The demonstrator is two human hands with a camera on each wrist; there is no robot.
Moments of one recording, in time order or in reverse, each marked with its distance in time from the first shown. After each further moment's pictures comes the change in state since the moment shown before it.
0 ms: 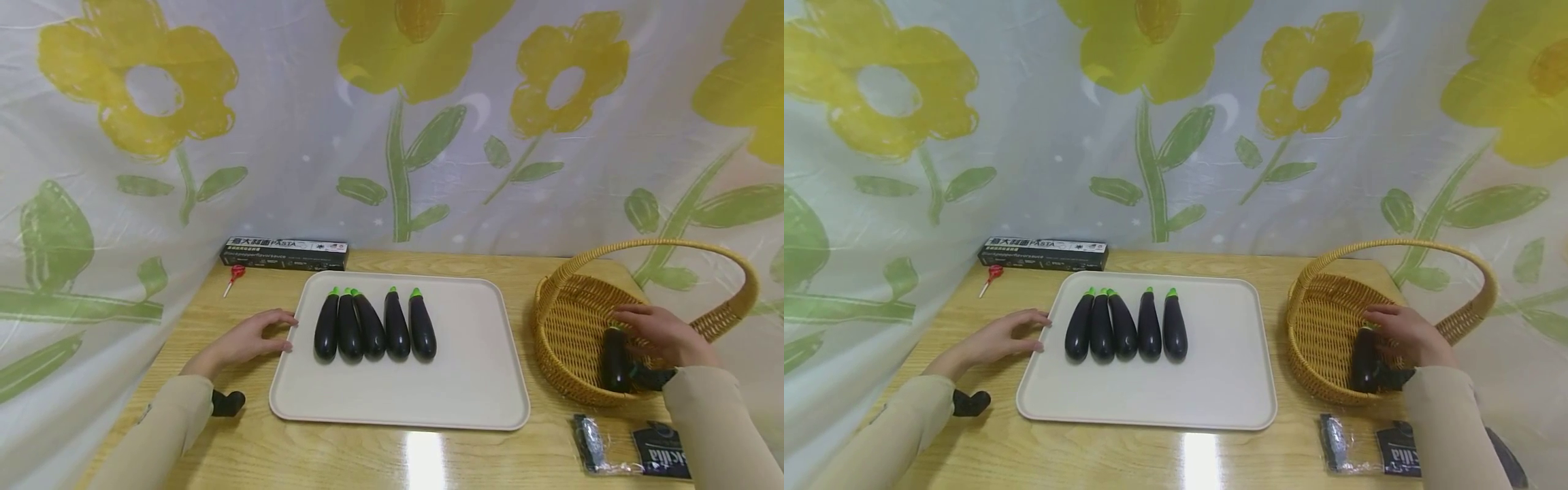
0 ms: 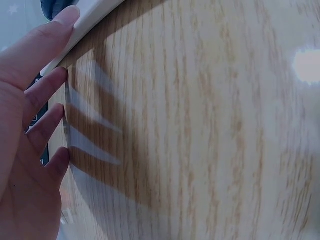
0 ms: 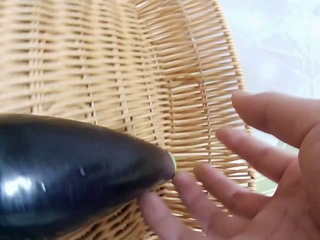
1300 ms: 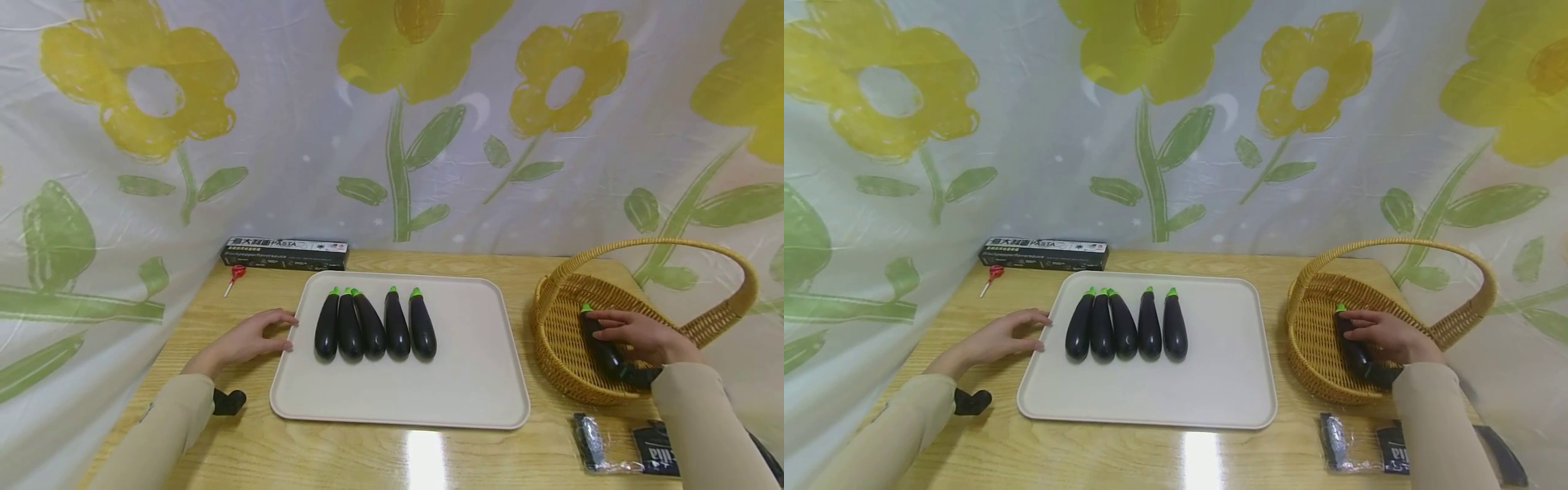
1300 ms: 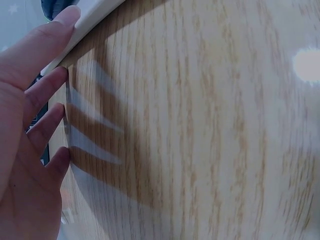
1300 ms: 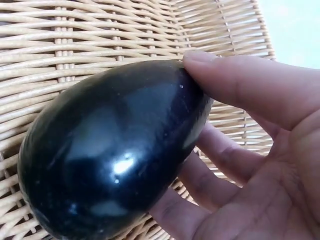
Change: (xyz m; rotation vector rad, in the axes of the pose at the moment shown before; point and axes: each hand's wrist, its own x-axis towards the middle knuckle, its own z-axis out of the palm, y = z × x) left_hand -0.001 0.002 -0.001 0.014 -0.005 -0.014; right_hand 0.018 0.012 0.014 0.054 -0.171 -0.071
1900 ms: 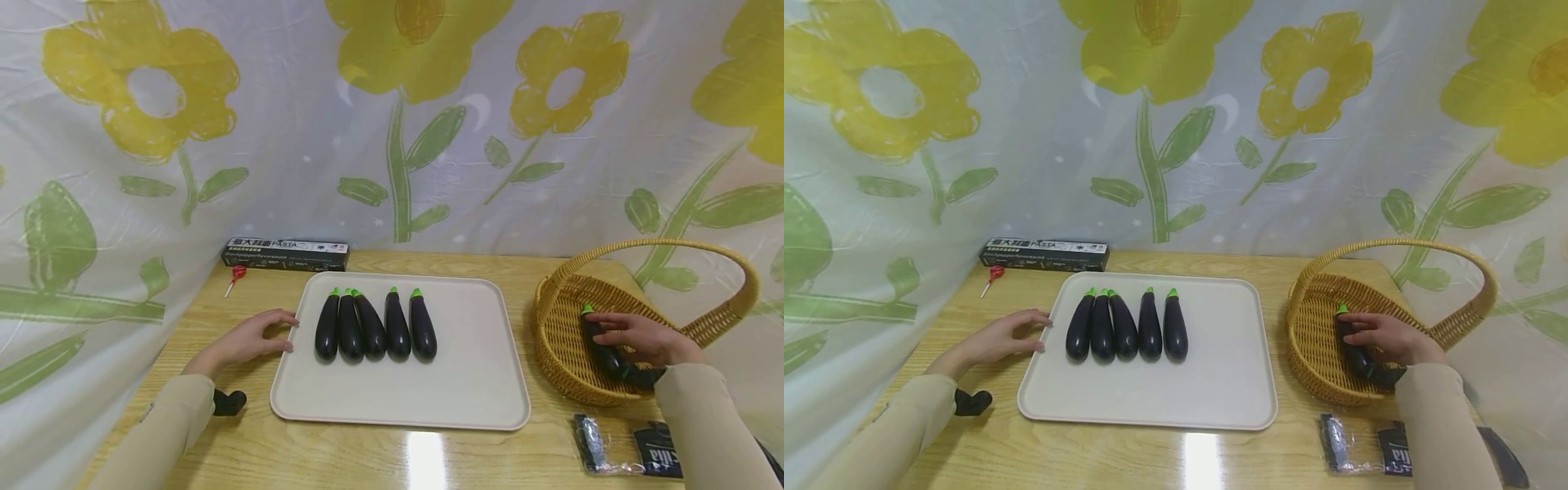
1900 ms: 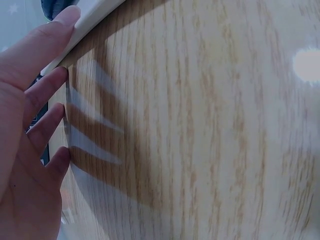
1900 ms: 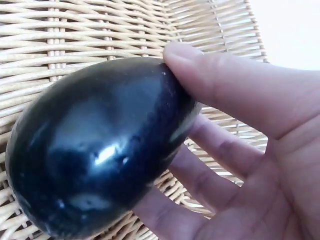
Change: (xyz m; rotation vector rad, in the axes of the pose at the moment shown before) left_hand 0.000 -0.001 -0.001 -0.015 0.001 0.017; right_hand -0.004 -0.003 0.001 -0.109 -0.031 -0.017
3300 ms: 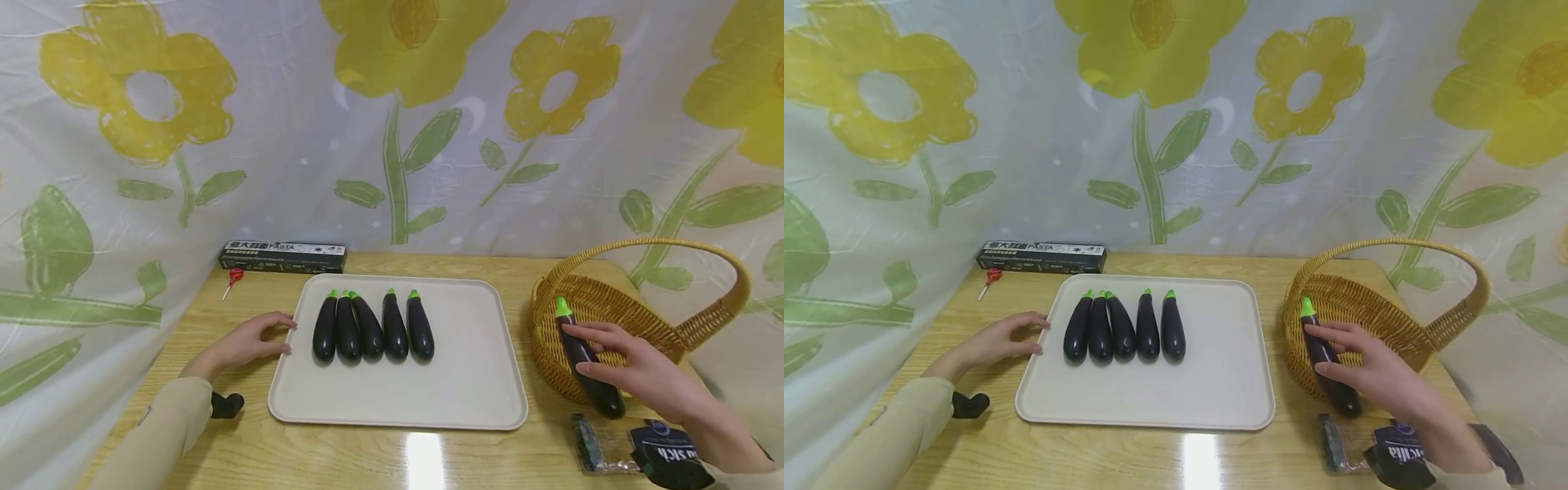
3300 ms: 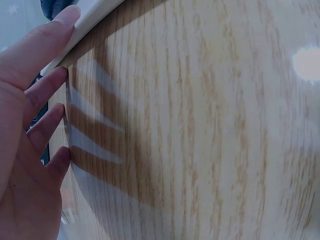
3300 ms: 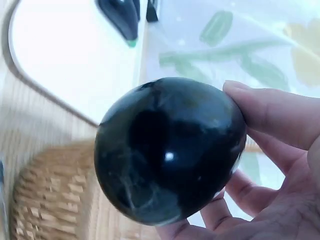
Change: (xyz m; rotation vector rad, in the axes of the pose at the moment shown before) left_hand 0.001 0.000 0.001 -0.025 0.002 0.031; right_hand -0.089 -0.090 0.091 -0.366 0.309 -0.336
